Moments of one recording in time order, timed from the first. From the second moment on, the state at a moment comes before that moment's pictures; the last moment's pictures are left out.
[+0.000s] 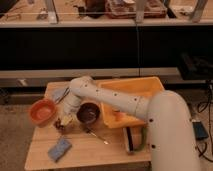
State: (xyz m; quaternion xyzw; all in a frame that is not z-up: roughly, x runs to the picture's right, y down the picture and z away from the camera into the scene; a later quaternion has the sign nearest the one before) arm -0.223 0.142 0.782 -0.39 -0.31 -0.03 0.87
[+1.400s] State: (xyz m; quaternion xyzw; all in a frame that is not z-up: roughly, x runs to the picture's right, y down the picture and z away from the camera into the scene) arm -0.230 -0.002 0.730 -0.26 -0.30 -0.08 0.91
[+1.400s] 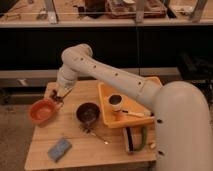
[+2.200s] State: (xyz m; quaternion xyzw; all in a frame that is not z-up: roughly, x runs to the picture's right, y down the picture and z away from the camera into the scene) arm -0.240 -0.005 0.735 -0.25 -0.32 -0.06 0.91
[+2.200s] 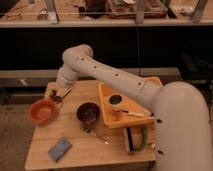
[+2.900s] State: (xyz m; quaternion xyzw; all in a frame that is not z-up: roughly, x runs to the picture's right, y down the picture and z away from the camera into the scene) arm -0.336 -0.010 0.781 -0.26 -0.37 -0.03 0.89
